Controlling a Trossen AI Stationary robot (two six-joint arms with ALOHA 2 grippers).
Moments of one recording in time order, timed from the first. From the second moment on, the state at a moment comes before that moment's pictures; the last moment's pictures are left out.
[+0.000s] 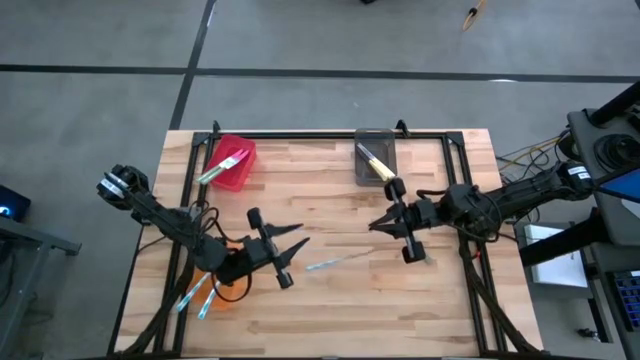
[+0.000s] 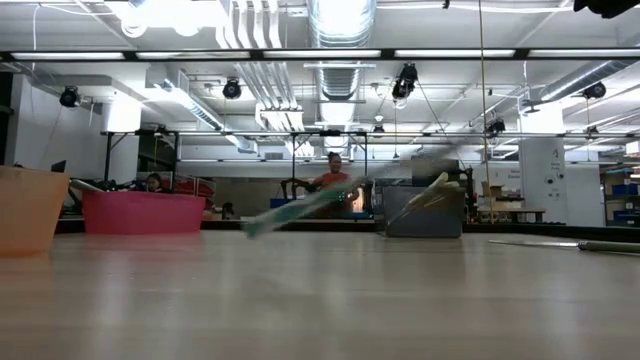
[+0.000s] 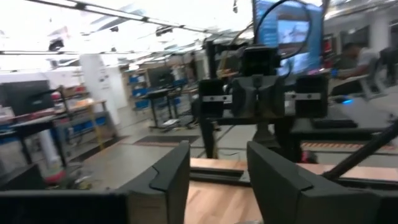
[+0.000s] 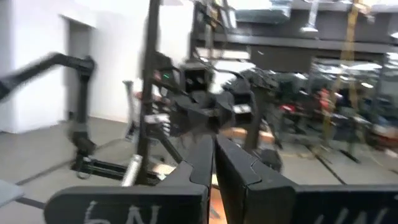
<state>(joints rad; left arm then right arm) -0.60 1.47 0.87 0.94 -1.03 0.42 0.20 1.06 0.60 0.72 -0.05 -0.11</state>
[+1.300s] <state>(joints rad) -0.34 1.99 0.96 0.47 -0.43 -0.30 0.21 1.30 0.66 -0.15 0.29 0.40</state>
